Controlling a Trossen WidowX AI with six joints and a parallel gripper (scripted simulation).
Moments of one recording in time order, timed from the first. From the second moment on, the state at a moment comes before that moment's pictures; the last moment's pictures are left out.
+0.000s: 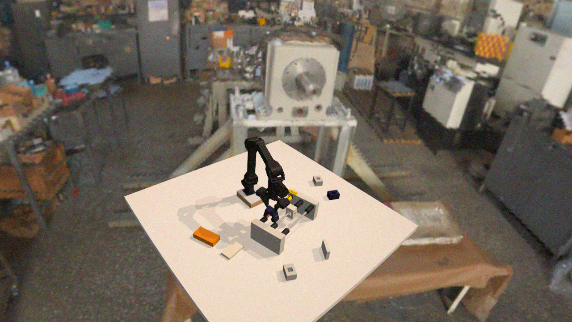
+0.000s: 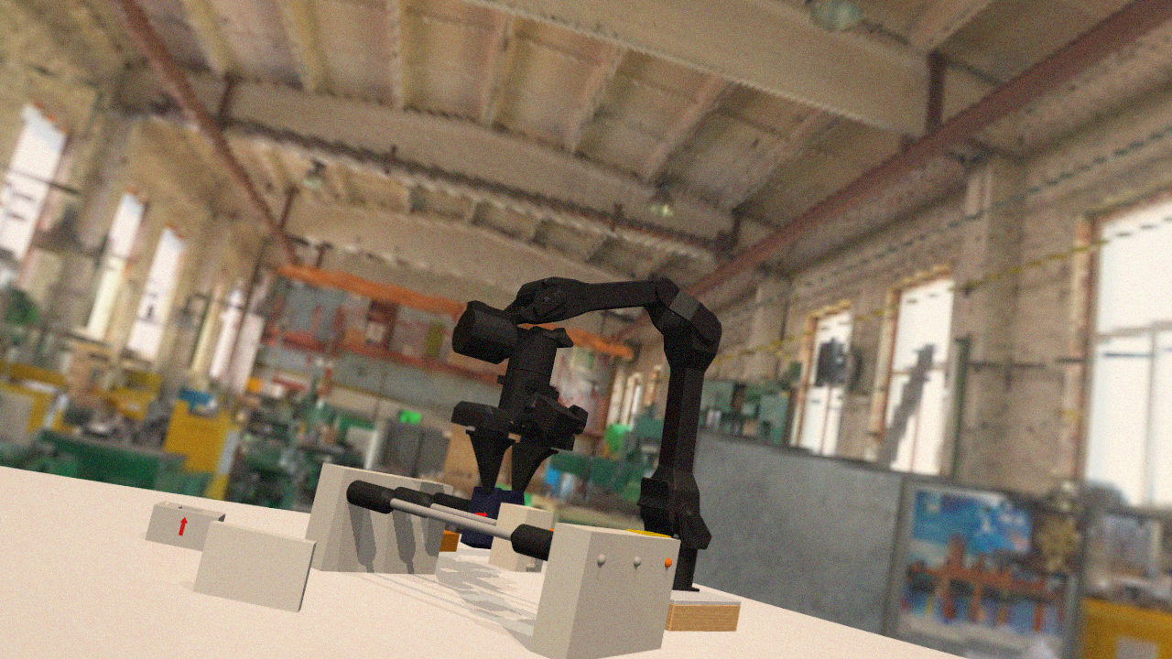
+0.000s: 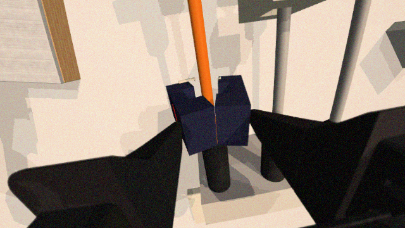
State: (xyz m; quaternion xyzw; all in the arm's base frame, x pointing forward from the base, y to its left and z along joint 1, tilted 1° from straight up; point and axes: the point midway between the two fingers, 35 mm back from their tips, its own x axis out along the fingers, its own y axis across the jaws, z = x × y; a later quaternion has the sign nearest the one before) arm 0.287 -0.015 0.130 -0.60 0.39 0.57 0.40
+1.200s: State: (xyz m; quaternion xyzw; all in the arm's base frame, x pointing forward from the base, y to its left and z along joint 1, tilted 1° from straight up) arm 0.288 -0.015 0.130 -0.60 0.39 0.57 0.40
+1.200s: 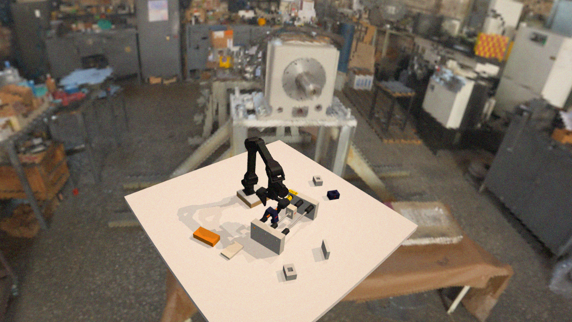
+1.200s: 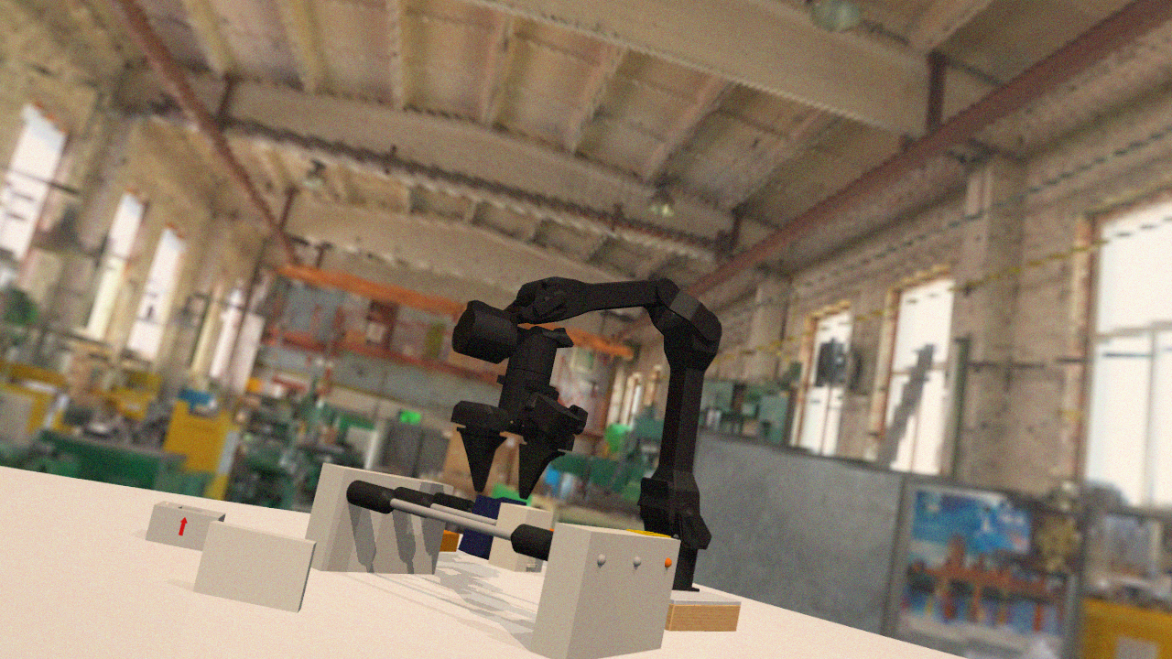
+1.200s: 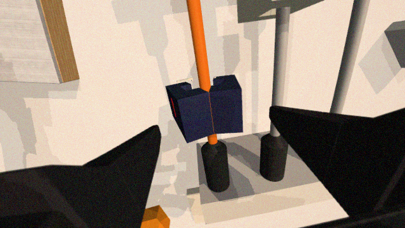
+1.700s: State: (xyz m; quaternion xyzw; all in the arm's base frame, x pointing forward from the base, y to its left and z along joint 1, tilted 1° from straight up) arm 0.291 -0.015 0.088 -0.60 0.40 0.57 0.40
